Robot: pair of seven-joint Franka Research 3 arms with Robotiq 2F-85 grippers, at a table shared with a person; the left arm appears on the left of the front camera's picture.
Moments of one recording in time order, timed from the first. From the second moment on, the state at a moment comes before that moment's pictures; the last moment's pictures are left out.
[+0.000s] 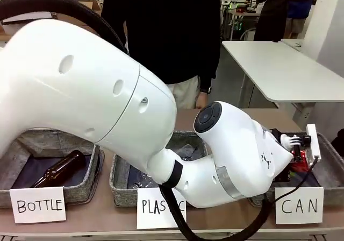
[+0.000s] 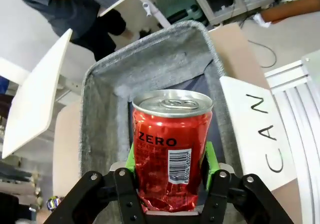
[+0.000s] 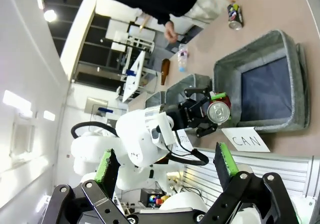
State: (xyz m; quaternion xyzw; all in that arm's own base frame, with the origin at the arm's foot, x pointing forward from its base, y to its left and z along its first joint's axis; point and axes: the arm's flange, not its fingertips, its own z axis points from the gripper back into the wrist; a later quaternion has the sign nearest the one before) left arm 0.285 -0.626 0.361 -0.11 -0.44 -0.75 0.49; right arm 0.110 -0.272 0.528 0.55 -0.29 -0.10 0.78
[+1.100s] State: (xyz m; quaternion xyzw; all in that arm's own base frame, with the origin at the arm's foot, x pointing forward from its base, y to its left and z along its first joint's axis) left arm 0.348 -0.506 0.465 -0.08 -0.34 -0.73 0.59; right arm 0.109 -0.272 0.528 0.55 -0.29 -0.10 0.78
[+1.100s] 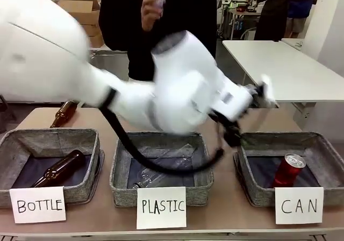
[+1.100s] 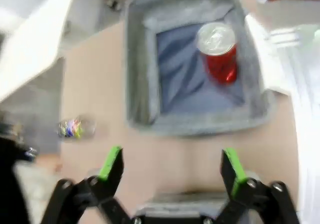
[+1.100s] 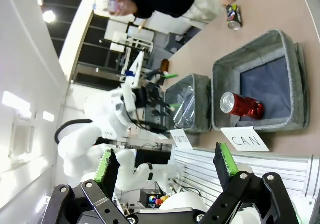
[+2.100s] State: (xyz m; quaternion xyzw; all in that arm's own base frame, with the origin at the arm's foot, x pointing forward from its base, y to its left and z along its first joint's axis) left arm 0.391 0.066 0.628 -0.30 -0.12 -0.21 0.92; right arm 0.109 -0.272 0.528 0.55 -0.29 -0.11 0.78
